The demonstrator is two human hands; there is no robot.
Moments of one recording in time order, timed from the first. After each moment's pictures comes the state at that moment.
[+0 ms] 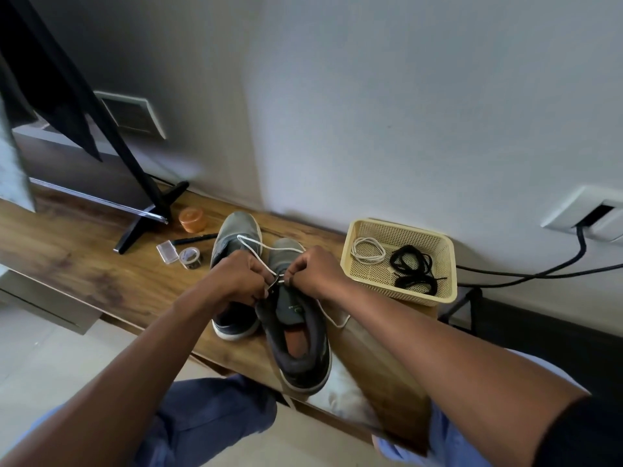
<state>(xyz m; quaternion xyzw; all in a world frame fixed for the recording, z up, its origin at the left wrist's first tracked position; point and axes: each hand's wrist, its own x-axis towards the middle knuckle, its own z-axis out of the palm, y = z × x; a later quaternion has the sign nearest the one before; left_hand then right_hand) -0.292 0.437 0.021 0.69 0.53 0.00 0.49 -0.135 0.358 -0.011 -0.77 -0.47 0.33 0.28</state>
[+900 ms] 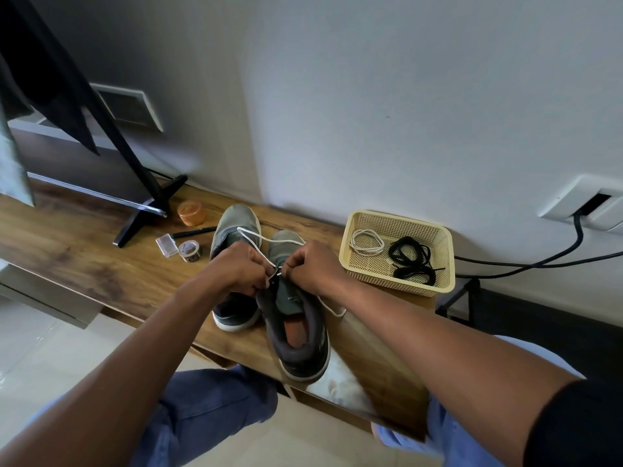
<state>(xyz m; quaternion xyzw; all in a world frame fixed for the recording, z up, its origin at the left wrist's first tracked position) -0.290 0.430 0.026 0.68 0.54 -0.01 0.49 -0.141 0.353 -0.022 -0.77 -0.48 0.30 0.28</state>
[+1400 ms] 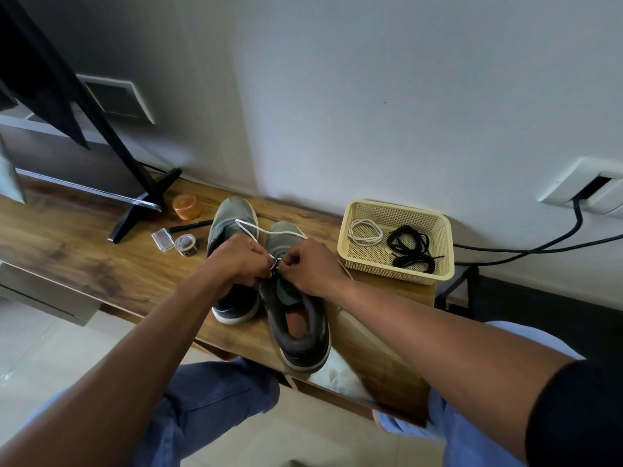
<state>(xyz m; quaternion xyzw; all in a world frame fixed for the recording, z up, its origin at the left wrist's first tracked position) -0.284 0.431 0.021 0.69 0.54 0.02 0.49 -0.149 0.347 -0.028 -0.79 -0.51 0.23 0.26</state>
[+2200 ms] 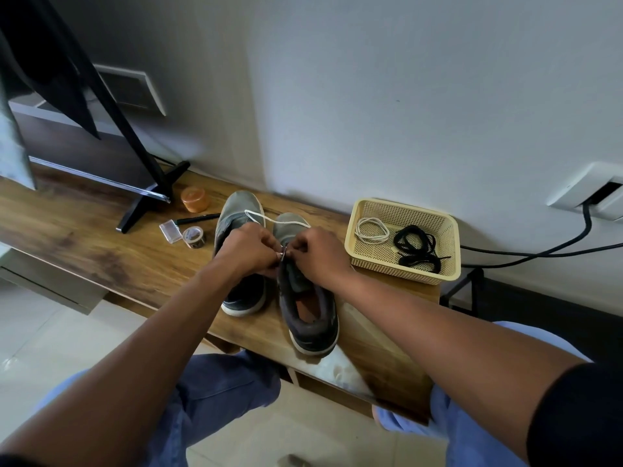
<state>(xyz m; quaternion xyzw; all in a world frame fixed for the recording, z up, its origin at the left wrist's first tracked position) -0.284 0.437 0.009 0.72 0.53 0.04 0.44 -0.149 0.352 -0.028 -0.79 -0.51 0.18 0.28</state>
